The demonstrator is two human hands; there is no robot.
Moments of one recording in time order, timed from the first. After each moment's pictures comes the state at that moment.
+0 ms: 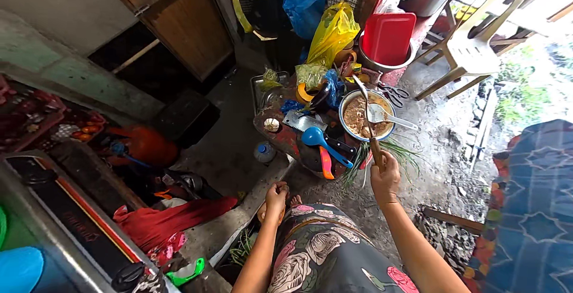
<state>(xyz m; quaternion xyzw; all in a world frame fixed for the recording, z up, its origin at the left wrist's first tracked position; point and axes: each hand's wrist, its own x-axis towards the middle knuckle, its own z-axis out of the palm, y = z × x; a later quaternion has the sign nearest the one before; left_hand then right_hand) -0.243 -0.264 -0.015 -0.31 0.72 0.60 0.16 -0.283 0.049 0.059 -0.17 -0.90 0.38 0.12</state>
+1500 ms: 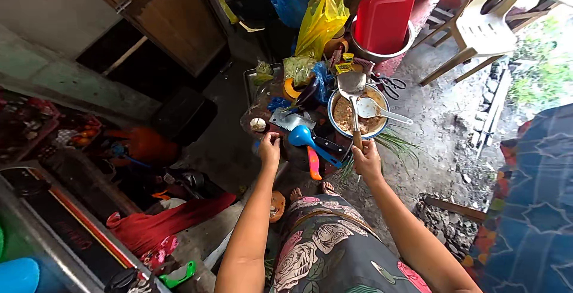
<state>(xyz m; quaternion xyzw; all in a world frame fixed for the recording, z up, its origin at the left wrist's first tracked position) -0.395 -0.230 0.025 -0.16 0.90 0.41 0.02 -0.335 0.064 0.045 -0.23 -0.79 0.56 -0.08</state>
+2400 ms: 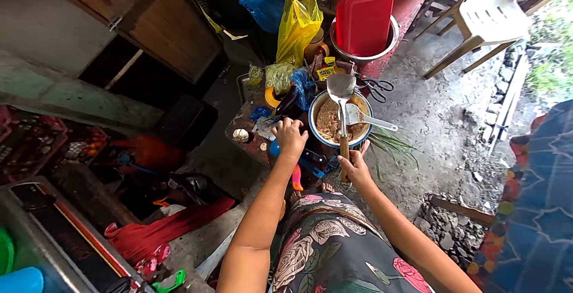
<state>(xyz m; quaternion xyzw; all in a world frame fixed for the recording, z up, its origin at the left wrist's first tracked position) -0.447 -0.095 0.080 -0.02 0.98 0.19 0.07 -0.338 0.101 0.049 -0.22 -0.72 0.63 -0.19</state>
